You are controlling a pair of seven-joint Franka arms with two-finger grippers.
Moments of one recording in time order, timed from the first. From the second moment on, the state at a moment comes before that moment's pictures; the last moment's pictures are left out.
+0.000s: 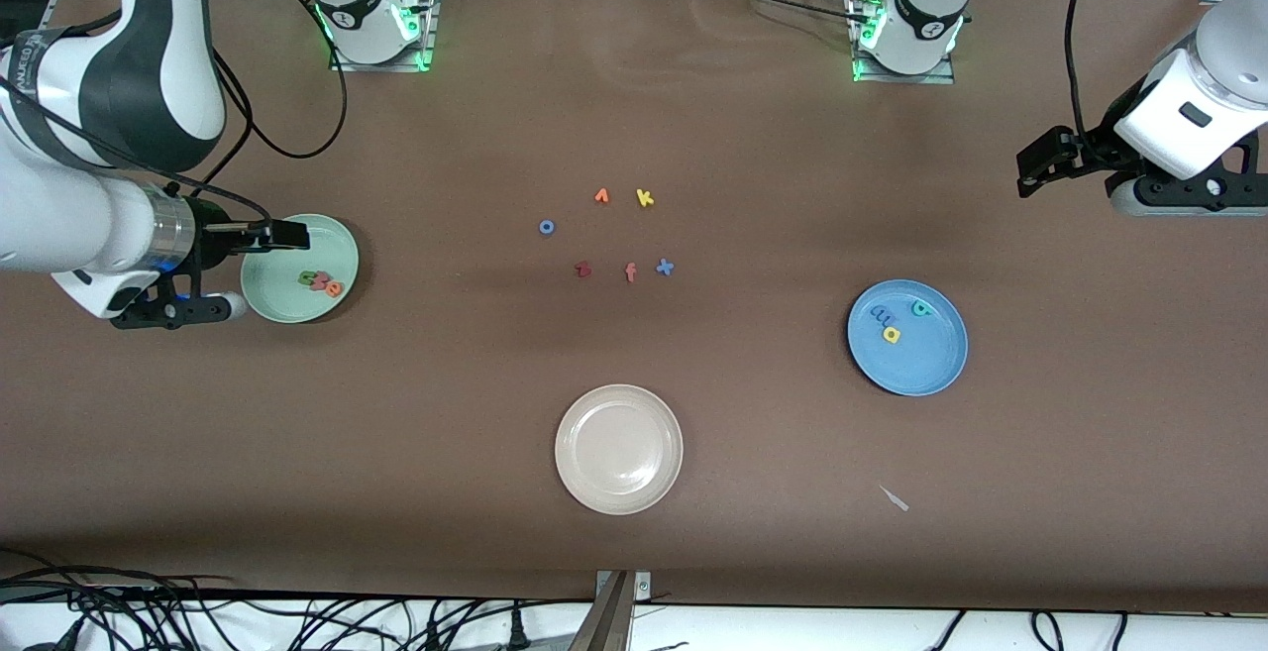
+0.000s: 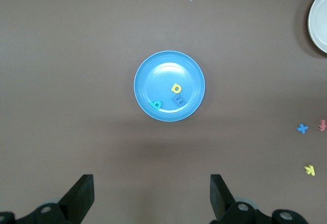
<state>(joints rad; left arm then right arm) -0.07 0.02 -0.05 -1.59 0.01 1.56 -0.13 0.51 0.39 -0.50 -1.40 0.23 1.44 -0.07</state>
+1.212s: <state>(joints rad) -0.07 0.02 -0.05 -1.59 0.01 1.56 -0.13 0.11 0.01 -0.02 -1.72 0.00 1.58 -0.07</state>
